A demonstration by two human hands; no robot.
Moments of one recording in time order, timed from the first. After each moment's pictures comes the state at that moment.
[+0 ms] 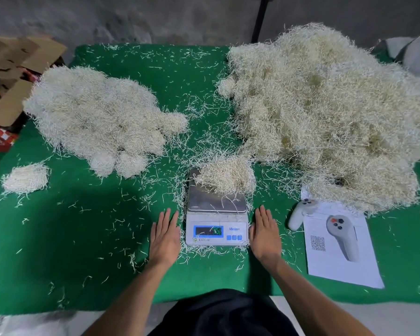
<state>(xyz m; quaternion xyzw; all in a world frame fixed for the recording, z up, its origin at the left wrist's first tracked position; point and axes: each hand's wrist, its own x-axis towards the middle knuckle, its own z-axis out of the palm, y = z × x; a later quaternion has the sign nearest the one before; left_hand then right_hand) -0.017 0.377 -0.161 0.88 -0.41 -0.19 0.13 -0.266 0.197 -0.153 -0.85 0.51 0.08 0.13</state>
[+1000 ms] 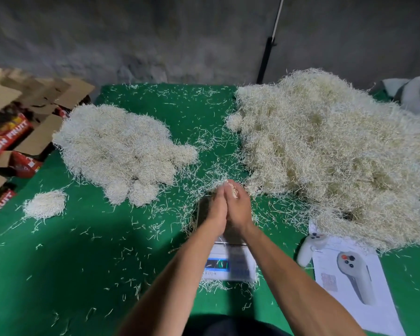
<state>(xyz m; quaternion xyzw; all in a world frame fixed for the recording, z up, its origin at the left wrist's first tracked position) -0.056 0.198 0.010 0.64 -0.07 -0.48 0.59 -0.107 0.149 -0.014 -0.65 0.45 -0.28 0.54</state>
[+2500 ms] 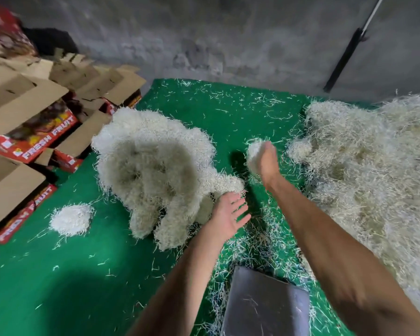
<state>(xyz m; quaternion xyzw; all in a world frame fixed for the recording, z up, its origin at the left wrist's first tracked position) 0.150 0.100 0.016 0.52 0.13 -0.52 0.66 0.156 -0.067 0.034 -0.60 0.42 -0.21 0.65</state>
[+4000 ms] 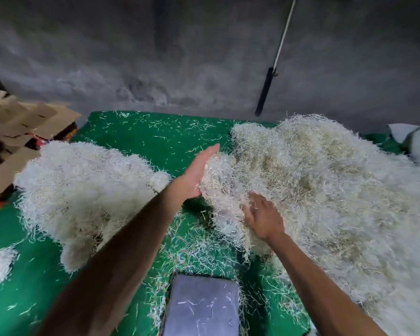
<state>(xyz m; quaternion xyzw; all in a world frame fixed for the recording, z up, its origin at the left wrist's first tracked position) 0.113 0.004 0.129 0.67 -0.29 -0.48 0.48 -0.098 -0.101 0.006 -0.89 0.41 -0.10 0.15</state>
